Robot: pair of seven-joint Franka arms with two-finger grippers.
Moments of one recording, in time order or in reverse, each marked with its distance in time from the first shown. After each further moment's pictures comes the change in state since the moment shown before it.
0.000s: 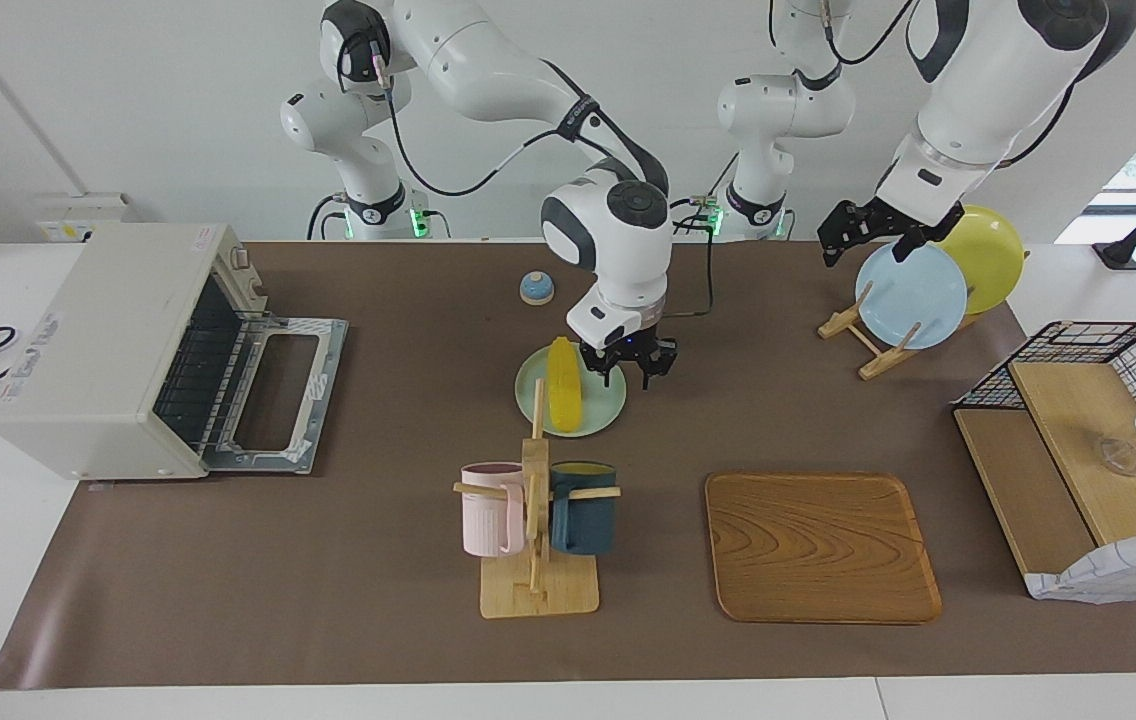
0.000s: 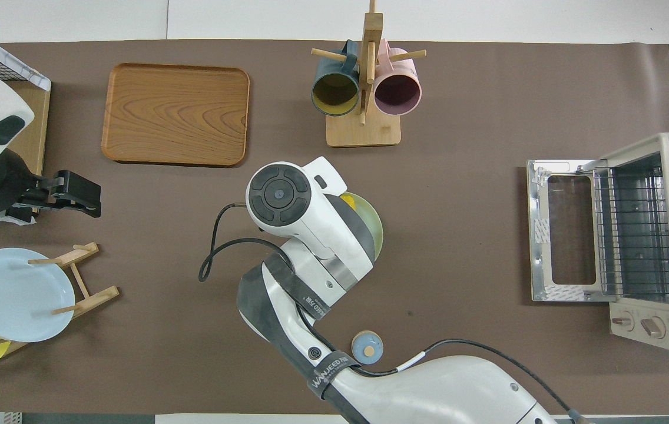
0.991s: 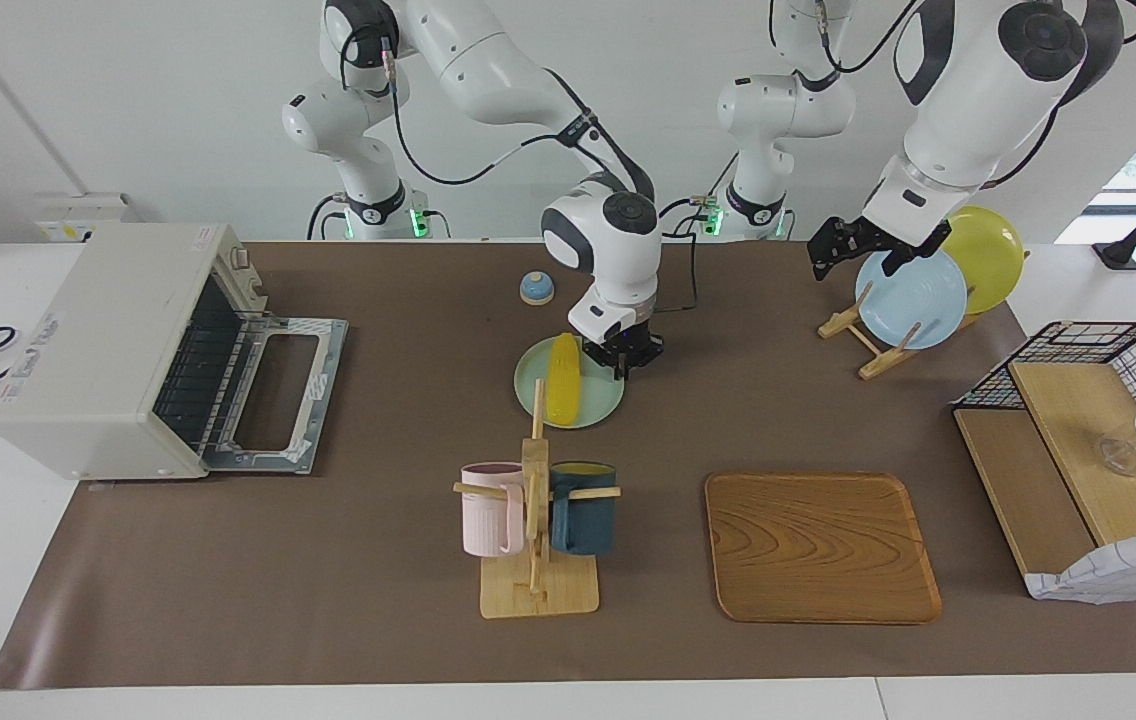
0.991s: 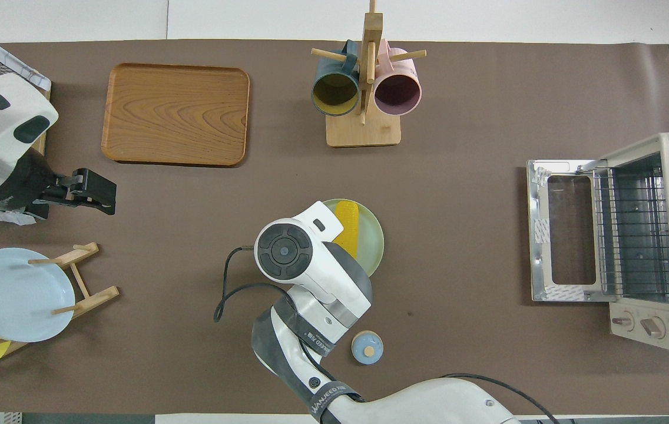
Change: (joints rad) left arm 0.000 0.002 -0.011 -0.002 0.000 0.005 0.001; right arm 0.037 -0.053 0.001 -0.211 0.000 0.139 0.000
